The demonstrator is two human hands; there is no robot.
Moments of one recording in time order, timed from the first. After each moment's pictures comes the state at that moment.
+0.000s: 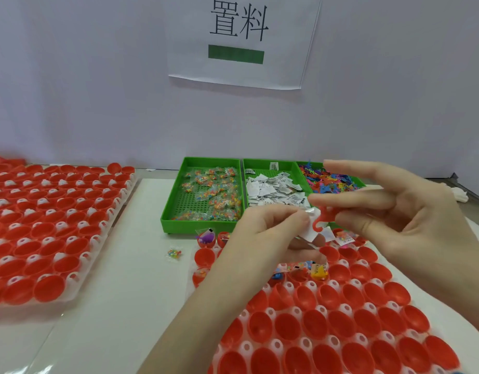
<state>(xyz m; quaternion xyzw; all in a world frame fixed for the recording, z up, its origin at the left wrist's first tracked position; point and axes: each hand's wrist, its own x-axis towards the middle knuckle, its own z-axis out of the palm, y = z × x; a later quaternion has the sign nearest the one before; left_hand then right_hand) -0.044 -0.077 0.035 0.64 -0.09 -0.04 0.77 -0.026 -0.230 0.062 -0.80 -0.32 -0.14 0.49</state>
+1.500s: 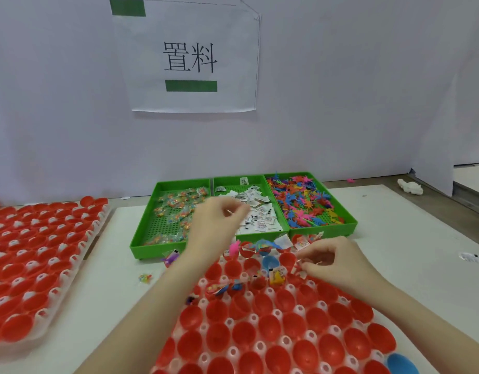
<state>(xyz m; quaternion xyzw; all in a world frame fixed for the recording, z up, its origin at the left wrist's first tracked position) 0.032 -0.087 0.015 0.87 -0.03 0.19 0.45 0.016 -0.289 -0.016 -0.89 -0.12 -0.02 0.44</state>
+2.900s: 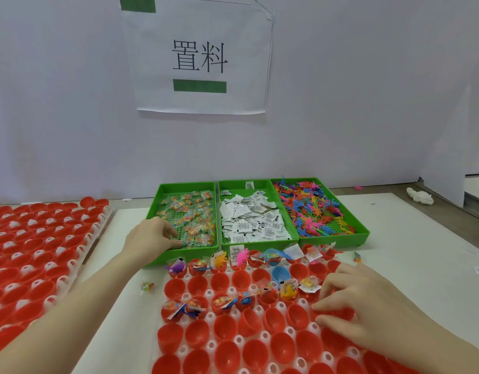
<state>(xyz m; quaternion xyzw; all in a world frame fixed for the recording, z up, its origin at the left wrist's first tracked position) 0.090 0.050 -0.050 0.97 0.09 0.09 0.18 -0.008 -0.302 -0.017 -0.91 -0.39 -0.12 0.06</state>
